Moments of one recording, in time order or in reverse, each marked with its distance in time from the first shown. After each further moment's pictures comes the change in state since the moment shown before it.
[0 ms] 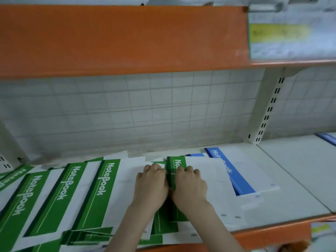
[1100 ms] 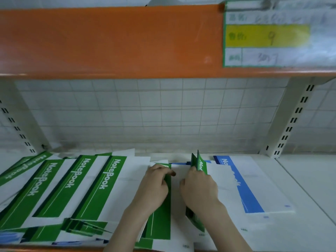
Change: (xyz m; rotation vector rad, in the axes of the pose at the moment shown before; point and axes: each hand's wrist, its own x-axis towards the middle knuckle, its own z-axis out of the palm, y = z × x) left_hand 0.001 0.006 0.003 -0.409 0.054 -0.085; right_hand 0.023 0.026 -0.016 -0.021 -0.007 -0.095
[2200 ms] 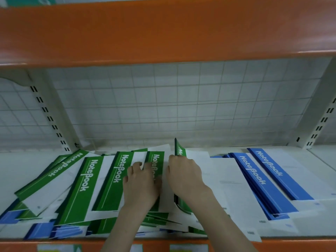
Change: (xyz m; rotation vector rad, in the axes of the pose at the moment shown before) left_hand -0.039 -0.095 -0.093 0.462 0.112 -0.284; right_hand -0.020 -0.154 0.006 0.054 0.007 -0.225
